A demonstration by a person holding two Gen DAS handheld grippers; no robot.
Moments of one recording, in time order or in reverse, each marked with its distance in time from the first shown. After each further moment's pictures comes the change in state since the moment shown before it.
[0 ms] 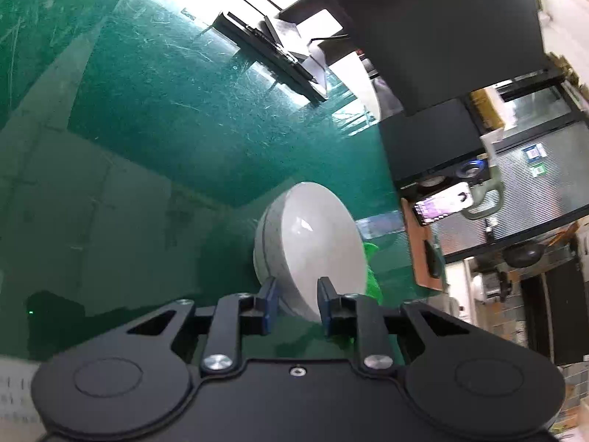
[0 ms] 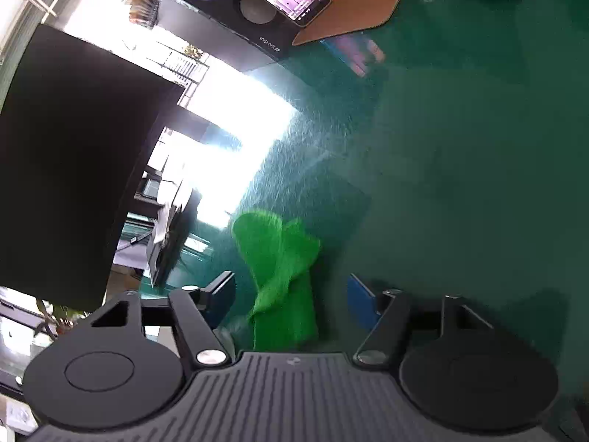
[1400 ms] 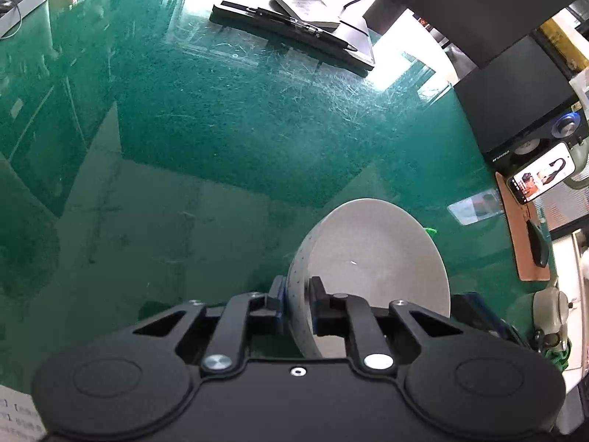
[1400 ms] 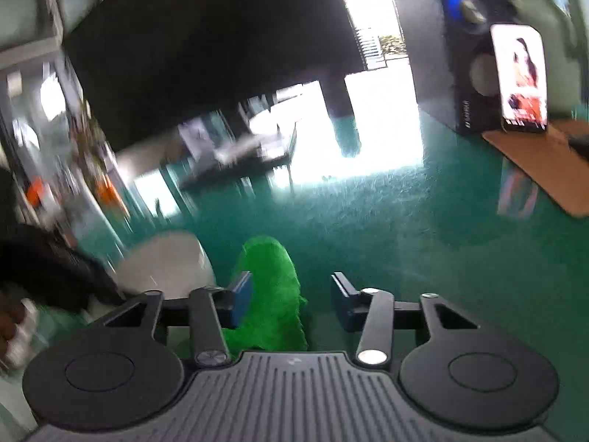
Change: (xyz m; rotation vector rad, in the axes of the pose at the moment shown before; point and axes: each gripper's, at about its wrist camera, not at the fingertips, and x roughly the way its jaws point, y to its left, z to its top) left arm 0.048 -0.058 0.005 0.146 0.037 0.362; right arm 0.025 0.051 0.008 -0.908 0.126 0.073
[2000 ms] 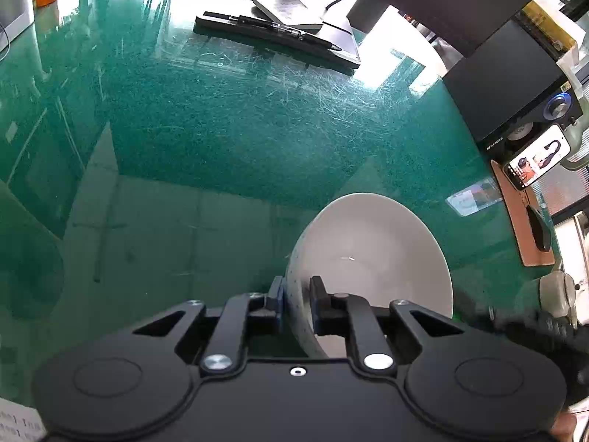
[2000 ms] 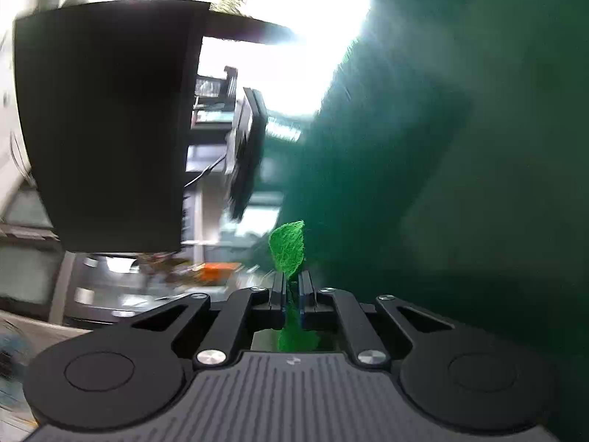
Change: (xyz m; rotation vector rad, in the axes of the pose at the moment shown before) left arm -0.003 -0.008 -0.008 0.074 -0.033 0.015; right arm 0.018 -0.092 -0.048 1.050 0.197 0.483
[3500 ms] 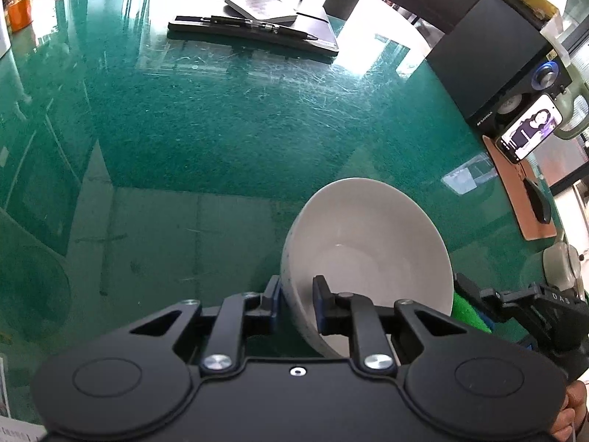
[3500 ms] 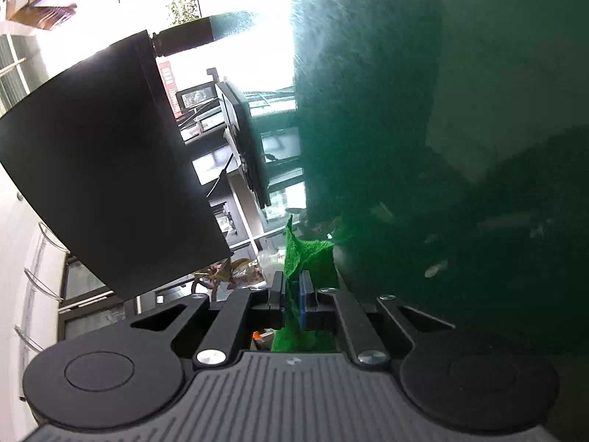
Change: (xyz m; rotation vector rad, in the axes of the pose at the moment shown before) left arm 0.005 -0.011 0.004 0.089 0.037 -0.001; right arm 0.032 -0.025 0.002 0.306 0.055 0.131
